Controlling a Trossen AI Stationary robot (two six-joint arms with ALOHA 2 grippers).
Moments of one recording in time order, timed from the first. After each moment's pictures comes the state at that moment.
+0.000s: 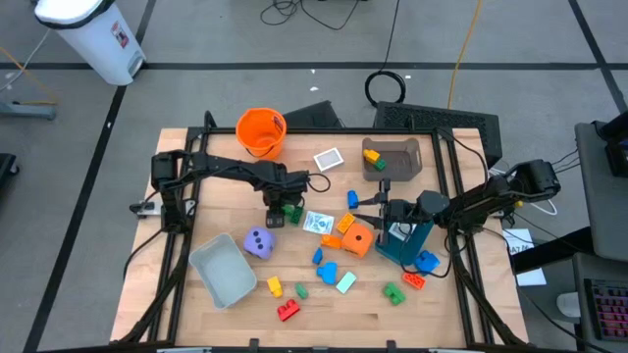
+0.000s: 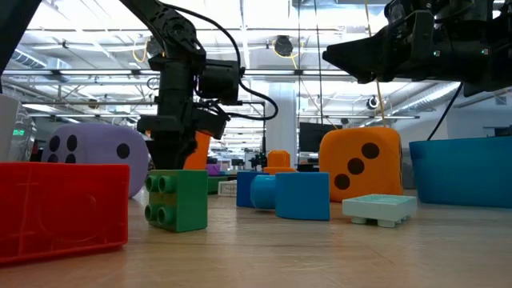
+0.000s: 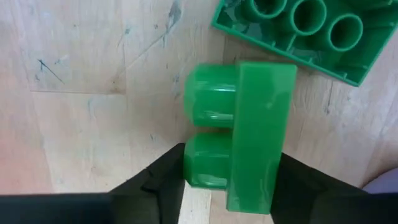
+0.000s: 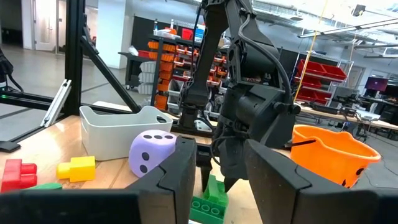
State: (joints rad) left arm 0.22 1.86 1.17 -0.87 0.08 0.15; right arm 0.08 1.35 0.23 1.27 0.11 -0.20
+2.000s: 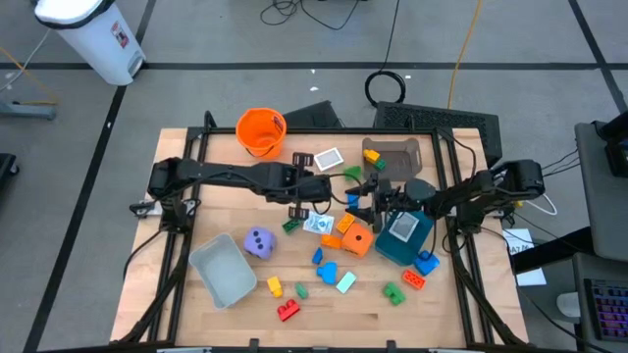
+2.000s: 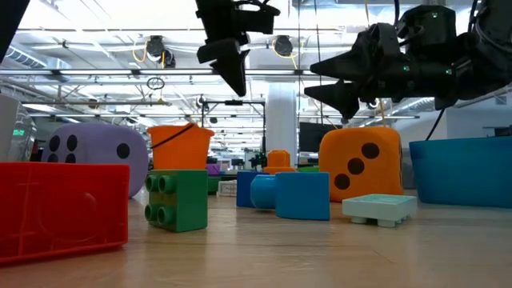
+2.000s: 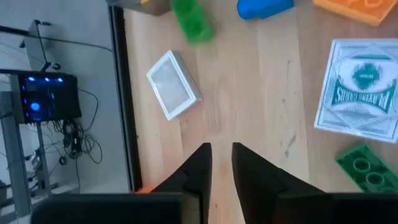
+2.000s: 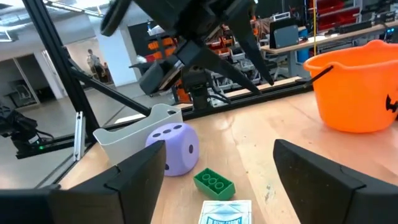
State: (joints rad) left arm 0.00 1.86 1.68 -1.00 -0.50 0.27; right arm -0.11 1.47 0.28 1.26 -0.11 0.24
